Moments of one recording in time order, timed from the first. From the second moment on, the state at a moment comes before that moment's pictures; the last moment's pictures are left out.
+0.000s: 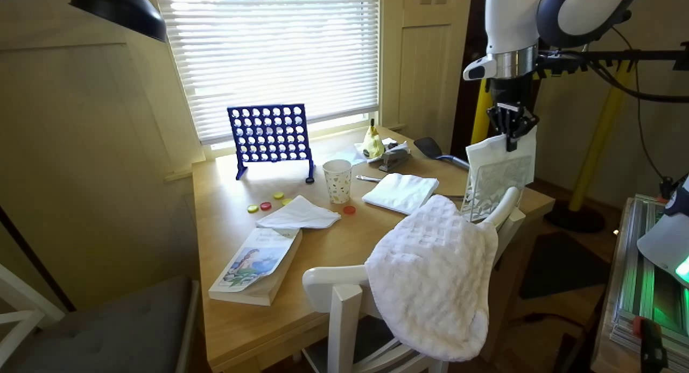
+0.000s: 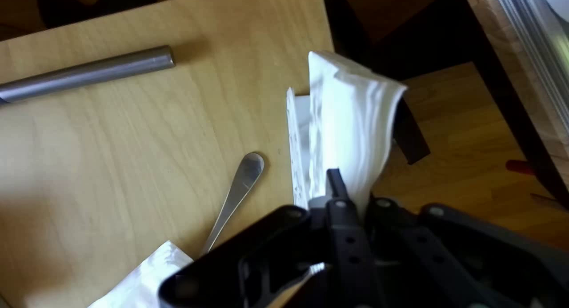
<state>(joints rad) 0.16 -0.36 -0.03 -2.73 -0.24 2.21 -0.71</state>
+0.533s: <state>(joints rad) 0.16 -0.36 -0.03 -2.73 -0.24 2.22 -0.72</state>
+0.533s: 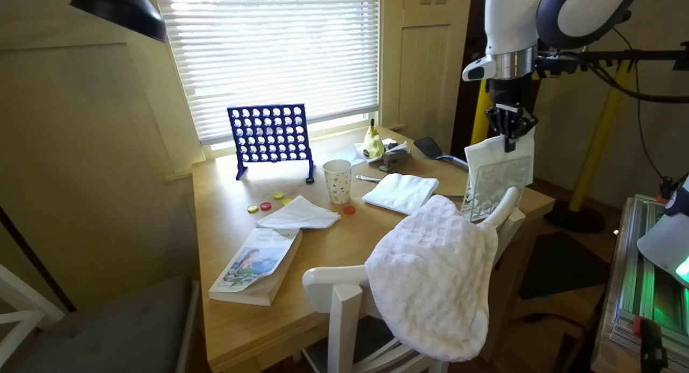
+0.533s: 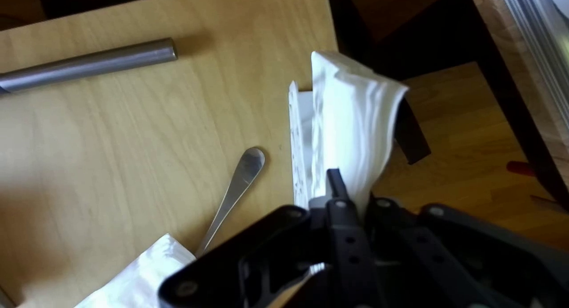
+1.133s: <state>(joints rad) 0.17 -0.37 0.00 -2.74 -0.24 2.32 -0.79</state>
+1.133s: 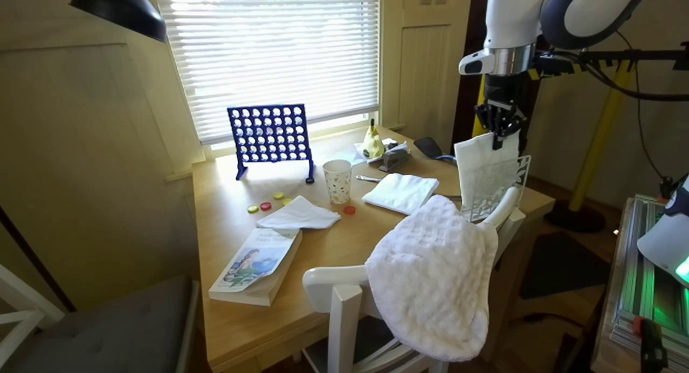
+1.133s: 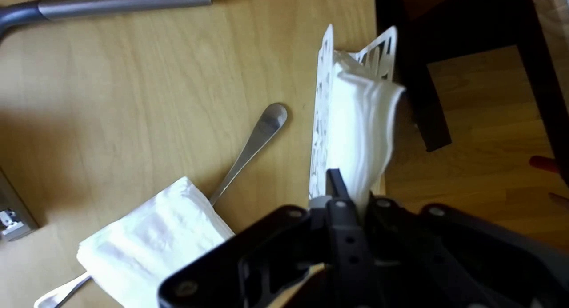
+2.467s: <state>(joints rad) 0.16 -0.37 -0.05 -2.74 -0.22 2.26 -0.82</state>
